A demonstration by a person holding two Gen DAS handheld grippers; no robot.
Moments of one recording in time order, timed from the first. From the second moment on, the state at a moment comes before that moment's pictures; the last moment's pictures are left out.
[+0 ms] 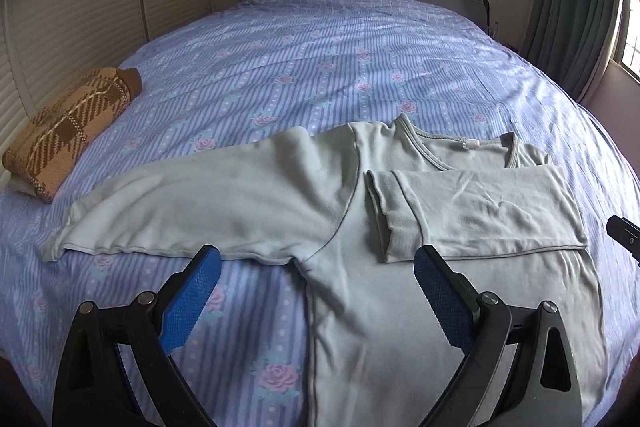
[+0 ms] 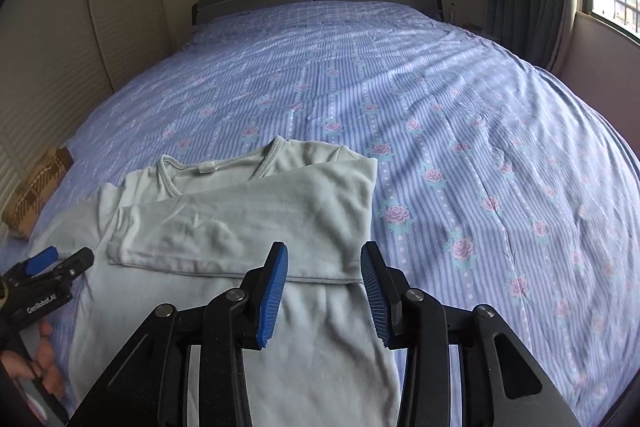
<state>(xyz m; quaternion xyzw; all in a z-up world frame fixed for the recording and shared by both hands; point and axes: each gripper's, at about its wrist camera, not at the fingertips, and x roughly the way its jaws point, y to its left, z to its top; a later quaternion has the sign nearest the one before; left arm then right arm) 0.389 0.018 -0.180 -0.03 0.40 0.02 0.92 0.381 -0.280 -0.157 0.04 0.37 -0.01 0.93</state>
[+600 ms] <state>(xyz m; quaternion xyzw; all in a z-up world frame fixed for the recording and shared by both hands) 0.347 0.251 -0.190 -0.20 0.38 0.12 0.89 0.384 -0.074 -0.146 0.06 0.37 0.09 0.92</state>
